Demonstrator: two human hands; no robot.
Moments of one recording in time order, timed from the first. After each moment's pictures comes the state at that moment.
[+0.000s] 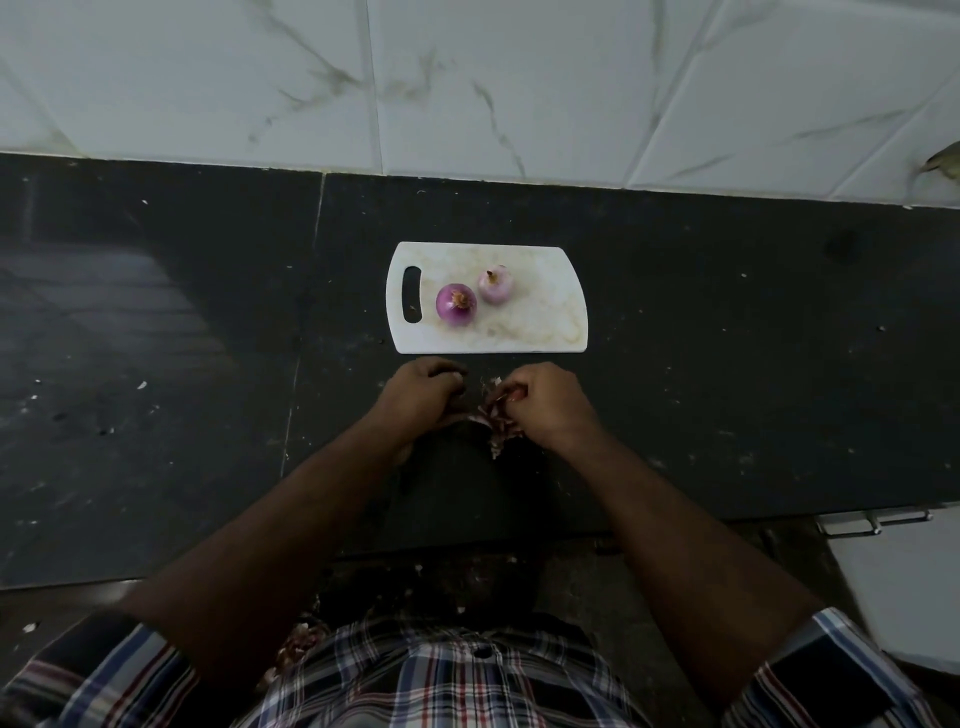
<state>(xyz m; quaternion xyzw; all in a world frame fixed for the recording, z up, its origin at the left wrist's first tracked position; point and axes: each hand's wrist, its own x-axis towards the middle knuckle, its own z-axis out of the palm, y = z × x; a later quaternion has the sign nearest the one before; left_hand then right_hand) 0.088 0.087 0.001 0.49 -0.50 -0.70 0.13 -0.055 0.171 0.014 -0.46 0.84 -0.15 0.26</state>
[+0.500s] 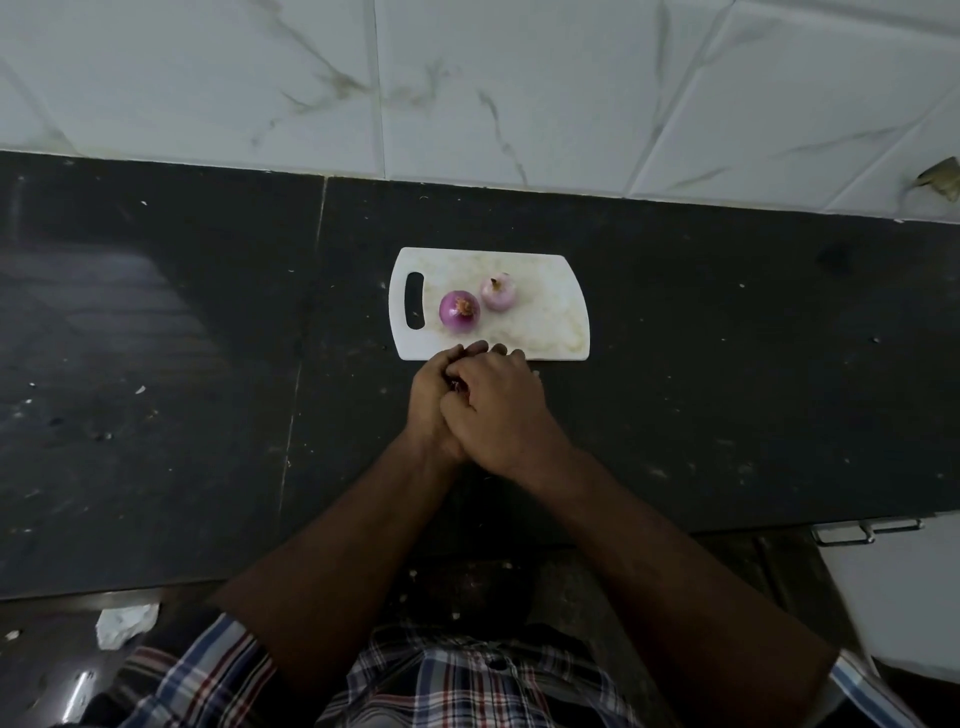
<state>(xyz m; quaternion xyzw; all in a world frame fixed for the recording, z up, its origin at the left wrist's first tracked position) 0.059 0.099 0.001 0.28 -0.05 -0.92 0.27 0.006 0.158 0.045 -0.56 0.80 -0.13 0.16</state>
